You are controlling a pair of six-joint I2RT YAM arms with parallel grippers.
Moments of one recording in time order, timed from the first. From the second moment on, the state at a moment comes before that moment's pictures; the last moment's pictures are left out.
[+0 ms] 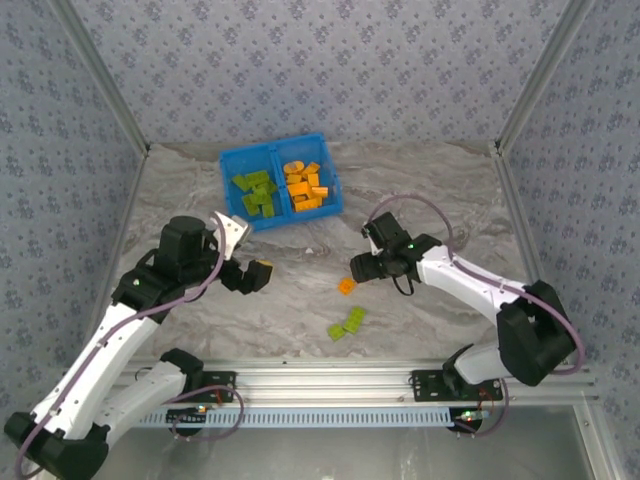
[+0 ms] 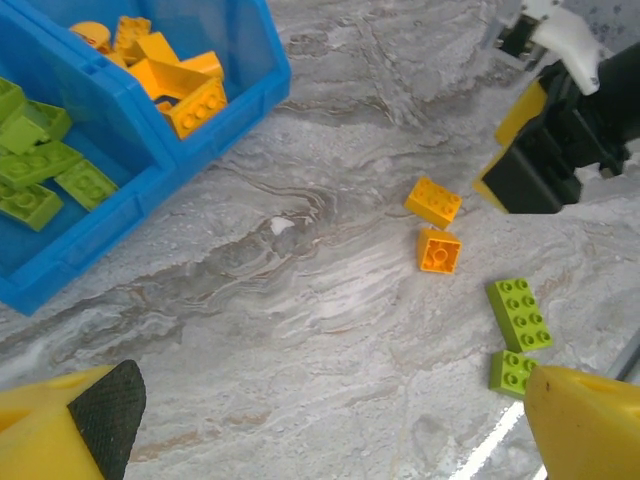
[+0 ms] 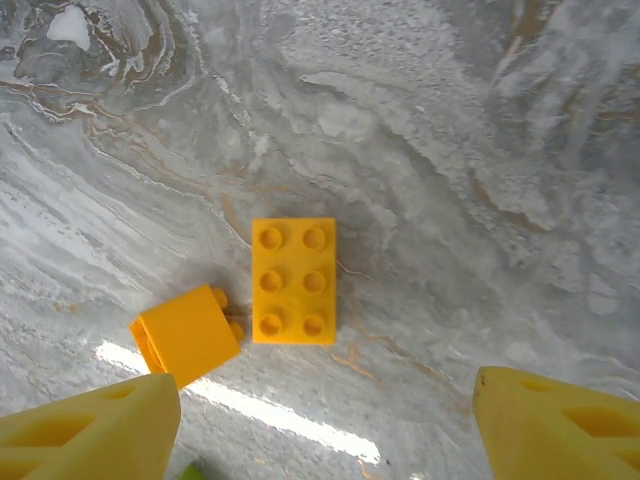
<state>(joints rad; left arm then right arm) -0.48 0.82 0.91 -0.74 0.30 0.02 0.62 1.41 0.89 -0.57 0.03 0.28</state>
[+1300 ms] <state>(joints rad) -0.48 0.76 0.91 -0.74 0.12 0.02 0.65 1.37 1.23 -0.51 0.18 0.38</state>
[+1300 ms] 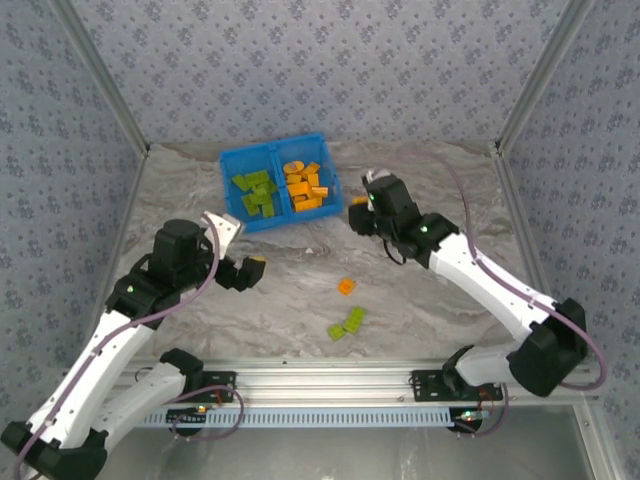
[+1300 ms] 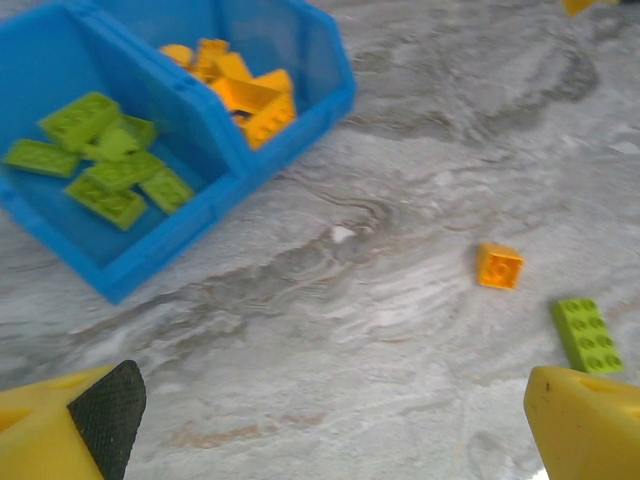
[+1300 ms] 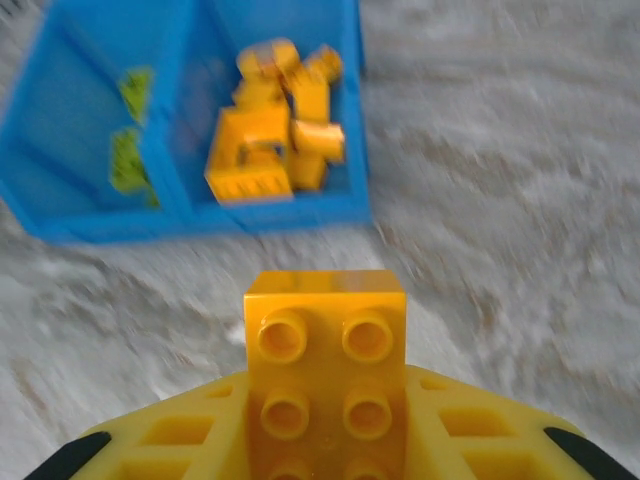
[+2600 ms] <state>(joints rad) -0.45 0.64 0.91 -0.77 -0.27 -0.01 0.61 2.47 2.48 -0.80 0.07 0.34</state>
